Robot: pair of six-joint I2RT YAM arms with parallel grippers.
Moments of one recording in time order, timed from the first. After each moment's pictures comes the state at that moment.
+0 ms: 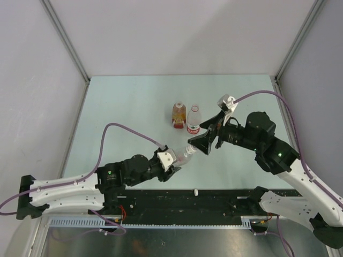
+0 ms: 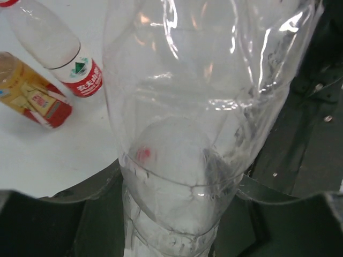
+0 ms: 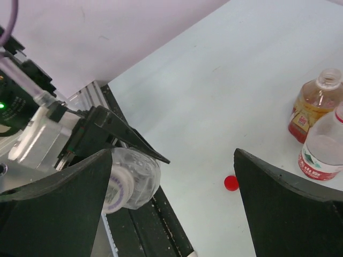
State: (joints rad) left arm -1.32 0.79 0.66 -0.20 -0.27 0.06; right arm 0.77 0.88 1.09 -0.34 -0.35 0.27
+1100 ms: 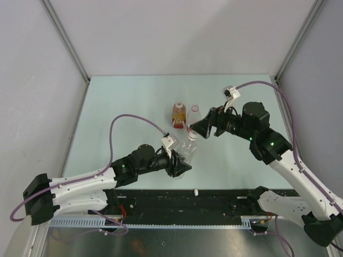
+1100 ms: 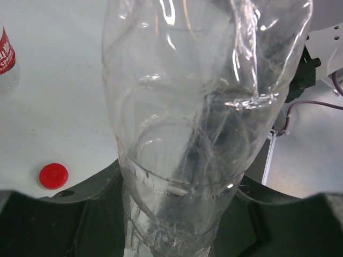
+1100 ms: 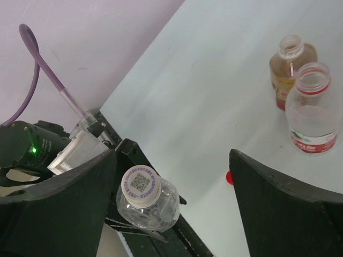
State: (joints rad) left arm -1.08 0.98 0.54 0.20 0.14 -0.37; right arm 0.62 0.95 1.09 -0.32 -0.33 0.47
